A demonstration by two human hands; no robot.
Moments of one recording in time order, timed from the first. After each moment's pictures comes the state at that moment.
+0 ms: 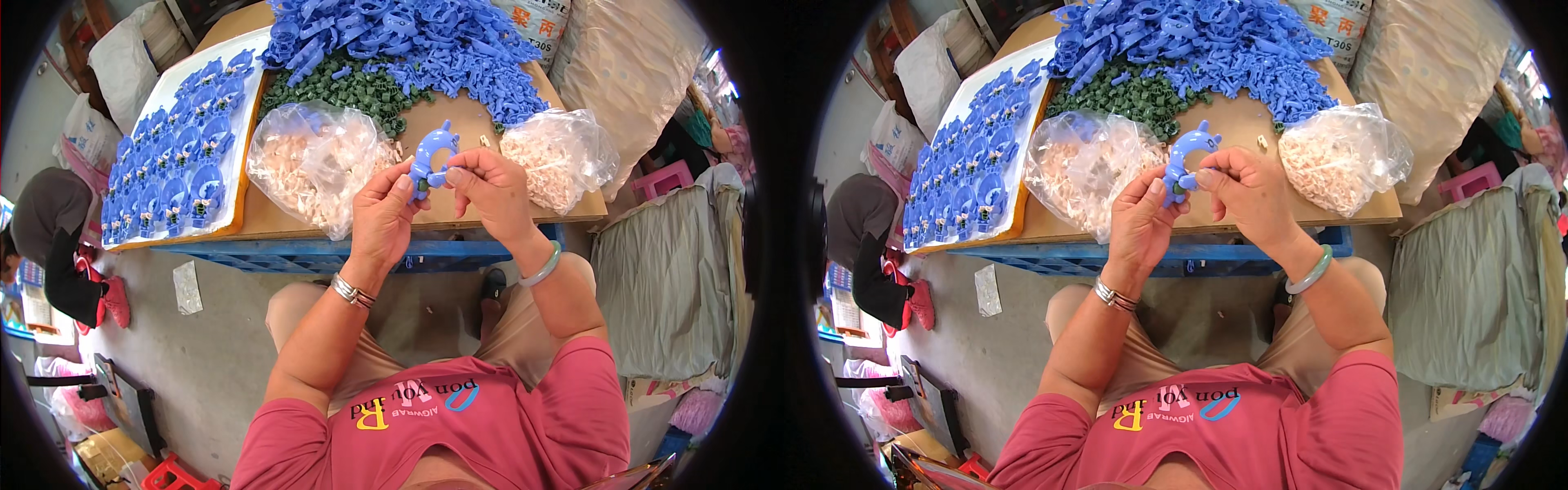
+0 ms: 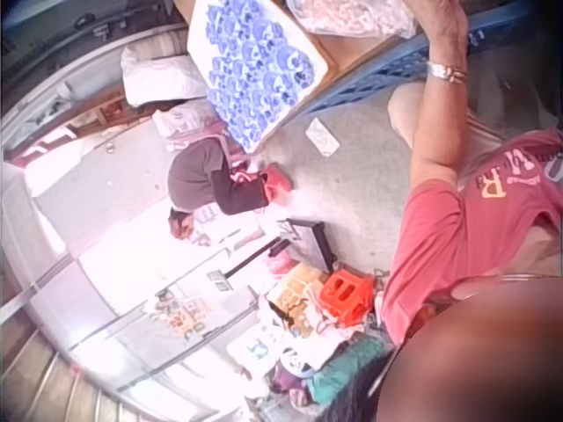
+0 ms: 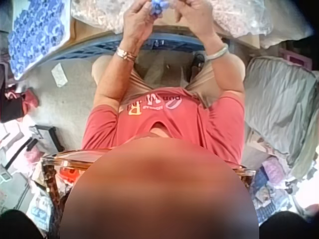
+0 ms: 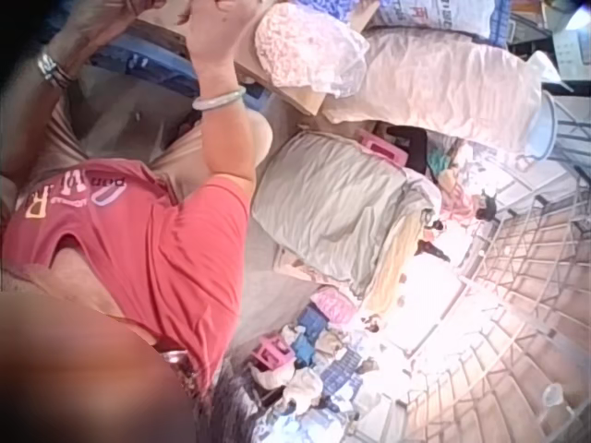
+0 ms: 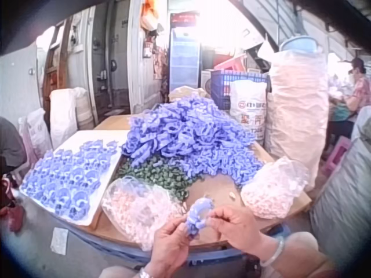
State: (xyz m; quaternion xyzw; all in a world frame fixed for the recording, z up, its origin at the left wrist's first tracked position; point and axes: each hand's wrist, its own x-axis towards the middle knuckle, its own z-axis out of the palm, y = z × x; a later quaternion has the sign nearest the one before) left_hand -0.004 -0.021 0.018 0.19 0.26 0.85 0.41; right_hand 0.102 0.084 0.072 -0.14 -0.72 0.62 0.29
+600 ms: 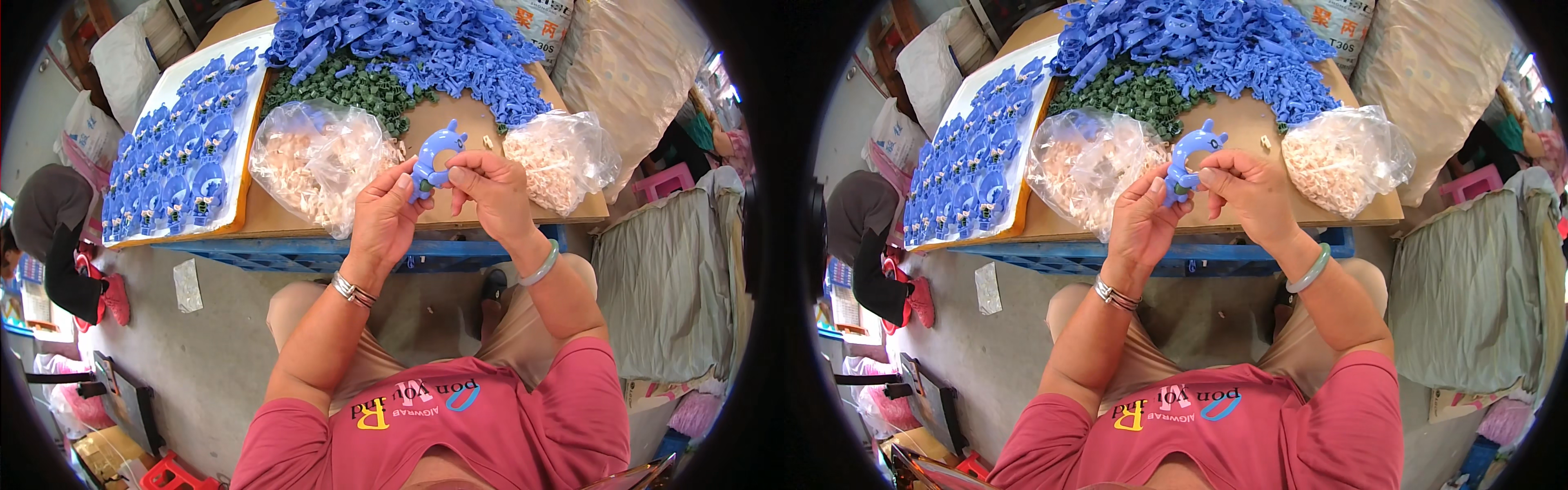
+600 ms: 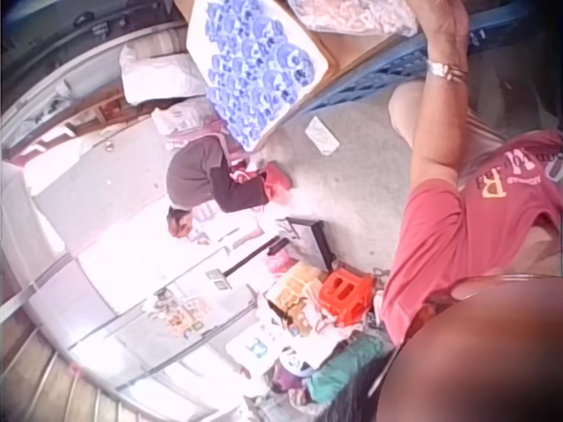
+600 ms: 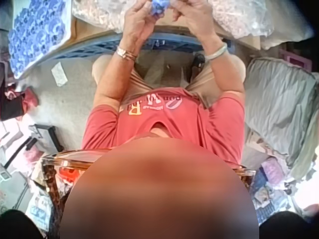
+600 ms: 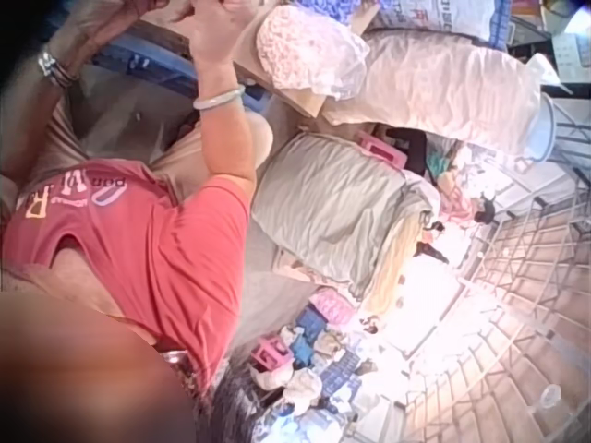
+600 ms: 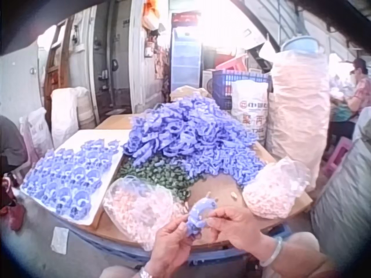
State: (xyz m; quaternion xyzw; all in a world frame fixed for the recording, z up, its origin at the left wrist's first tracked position) left_hand -0.008 -0.023 0.020 0.17 0.23 0.85 0.45; right_hand 0.097 0.088 0.060 -0.12 -0.63 0.71 0.29
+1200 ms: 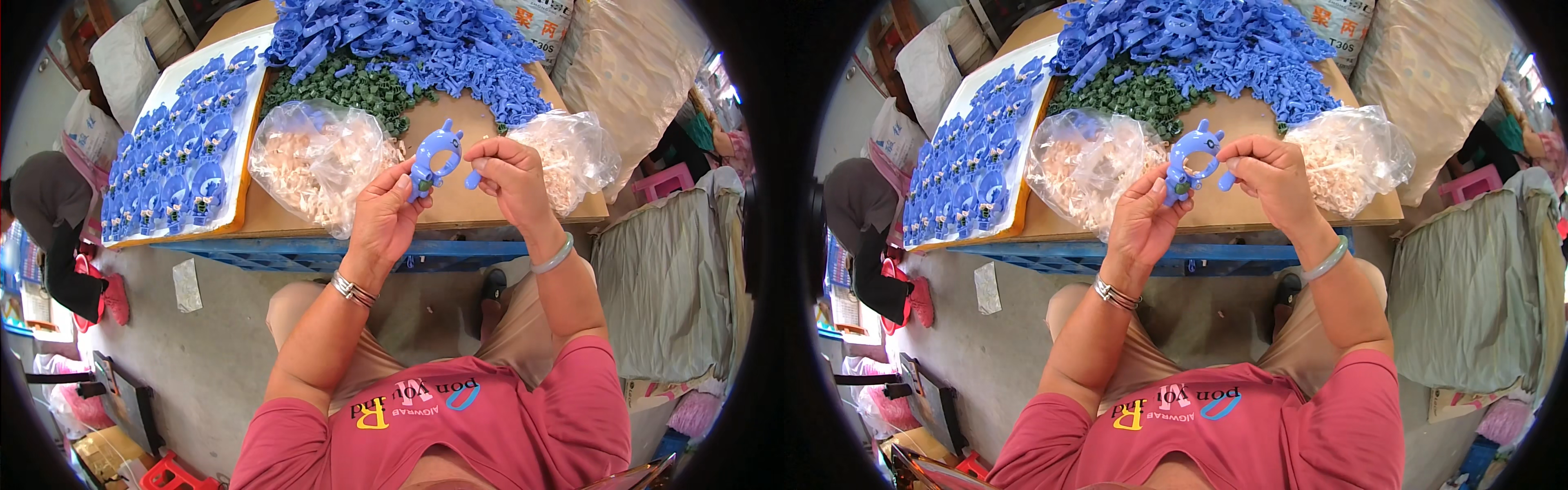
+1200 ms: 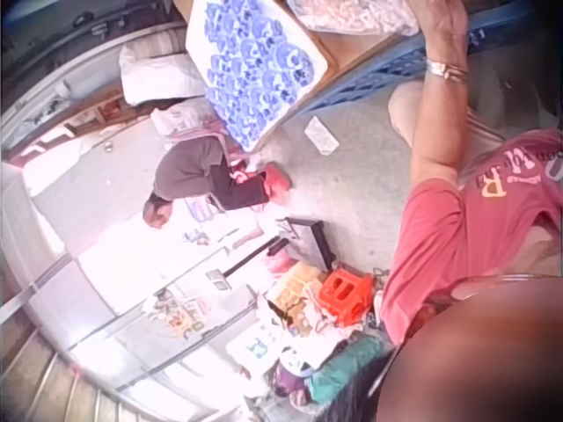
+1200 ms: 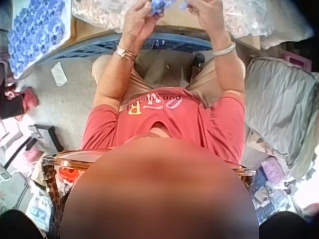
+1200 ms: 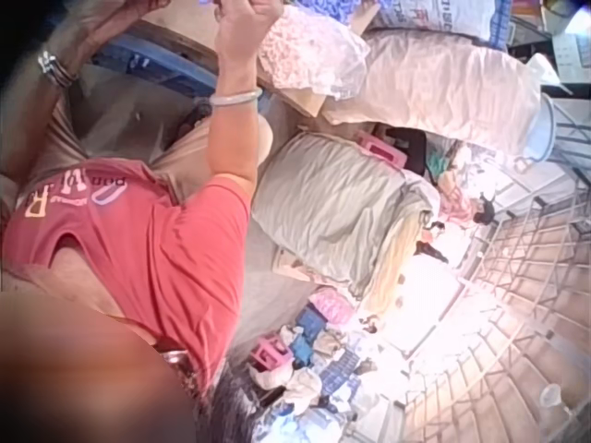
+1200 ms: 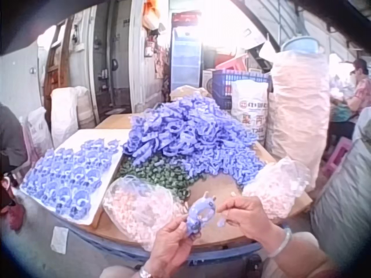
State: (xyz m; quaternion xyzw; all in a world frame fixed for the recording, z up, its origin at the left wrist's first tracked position) left_hand -0.011 -0.020 0.014 0.15 0.22 0.84 0.47; right_hand 0.107 0.112 0.077 -0.13 -0.63 0.72 0.26
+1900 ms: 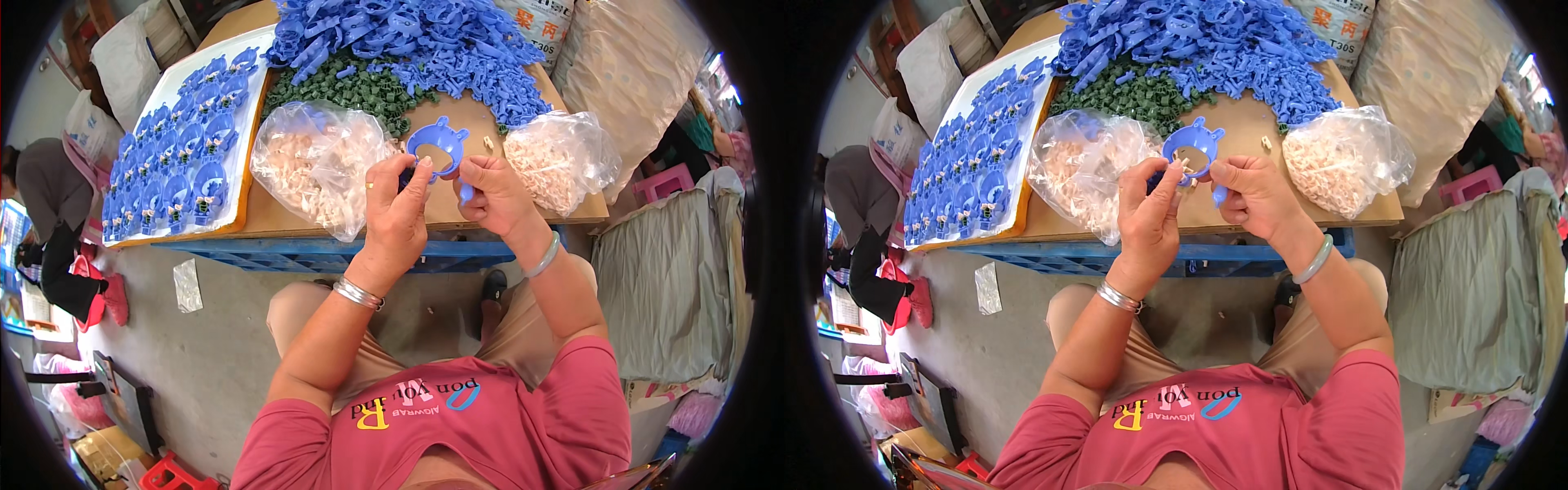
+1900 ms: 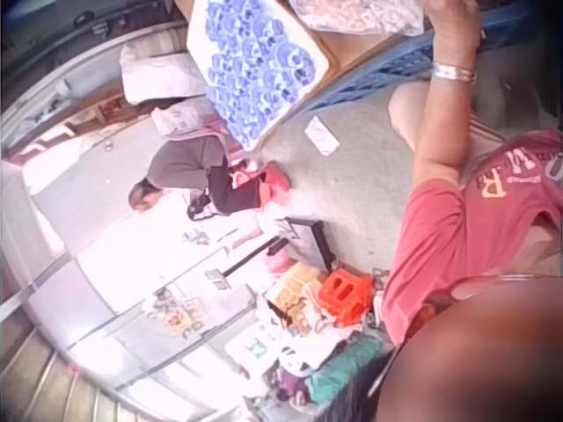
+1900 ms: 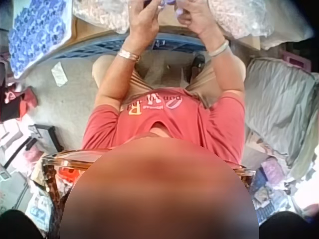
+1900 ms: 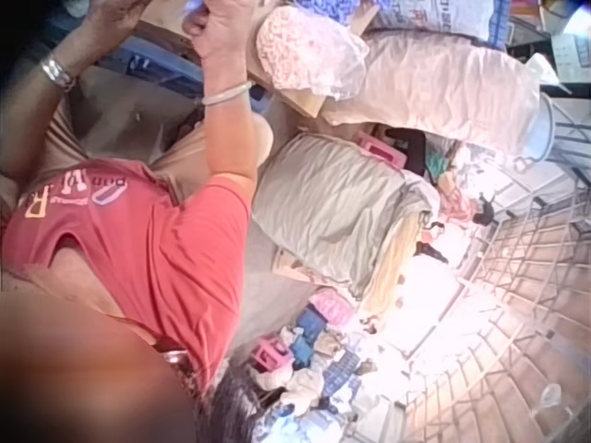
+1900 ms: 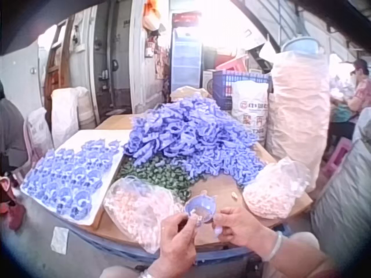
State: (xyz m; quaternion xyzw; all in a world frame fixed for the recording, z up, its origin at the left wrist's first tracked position) left_hand -0.005 -0.026 0.031 0.55 0.60 0.55 -0.21; right_hand 0.101 0.105 0.062 -0.19 -0.45 0.86 0.12
